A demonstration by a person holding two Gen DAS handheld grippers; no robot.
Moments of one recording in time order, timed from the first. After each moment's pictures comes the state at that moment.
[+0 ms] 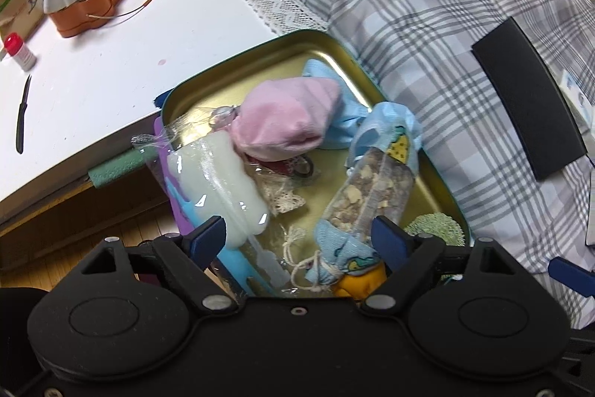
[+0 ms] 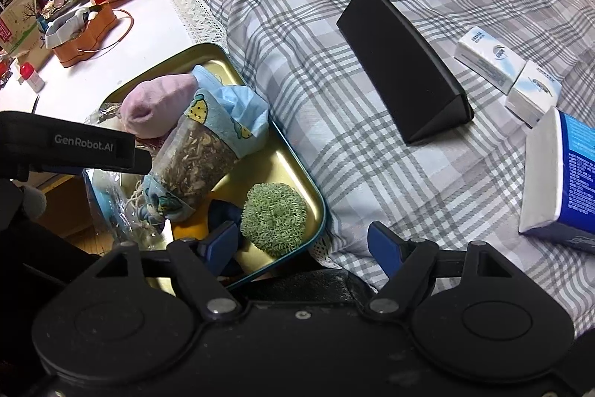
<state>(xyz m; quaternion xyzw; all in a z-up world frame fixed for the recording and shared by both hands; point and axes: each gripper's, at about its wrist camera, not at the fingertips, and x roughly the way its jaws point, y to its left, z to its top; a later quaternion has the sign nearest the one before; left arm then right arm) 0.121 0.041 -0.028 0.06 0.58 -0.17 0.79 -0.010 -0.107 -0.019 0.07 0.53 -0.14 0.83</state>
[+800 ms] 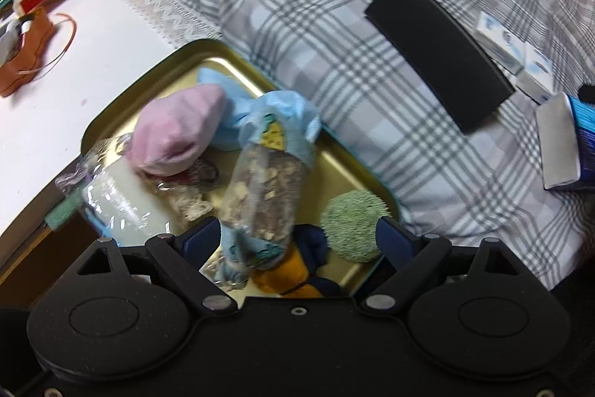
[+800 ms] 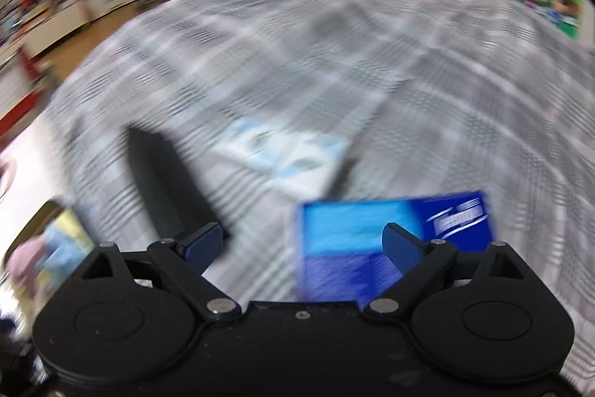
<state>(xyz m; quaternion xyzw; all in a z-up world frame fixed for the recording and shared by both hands) 0.089 -0.017 -0.018 0.12 0.56 -0.27 0.77 -0.039 -0.286 0.033 0.13 0.42 -0.36 0.82</state>
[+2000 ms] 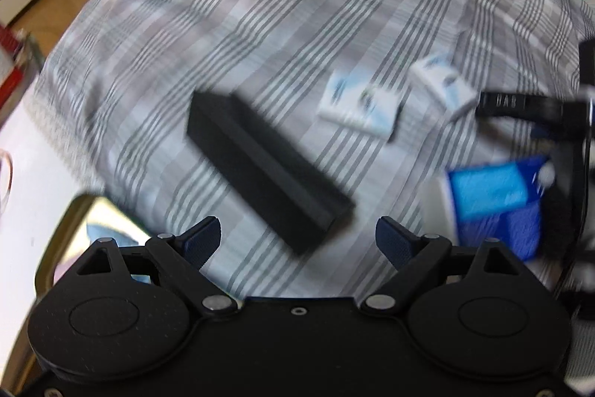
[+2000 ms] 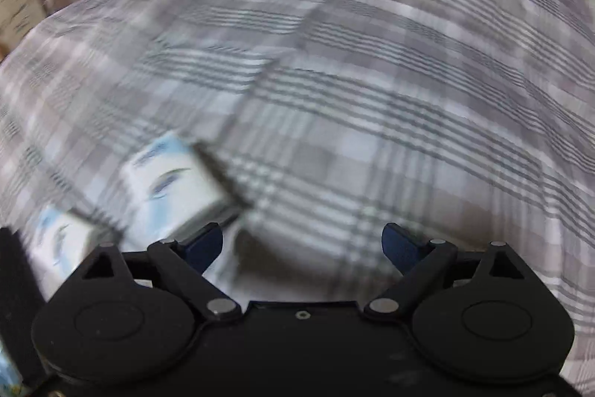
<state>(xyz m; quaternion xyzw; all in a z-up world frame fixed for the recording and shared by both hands) 0.073 -0.214 0.043 0.20 0.51 -0.35 0.76 -0.032 -0.448 -0.023 0.22 0.43 -0.44 0.75</state>
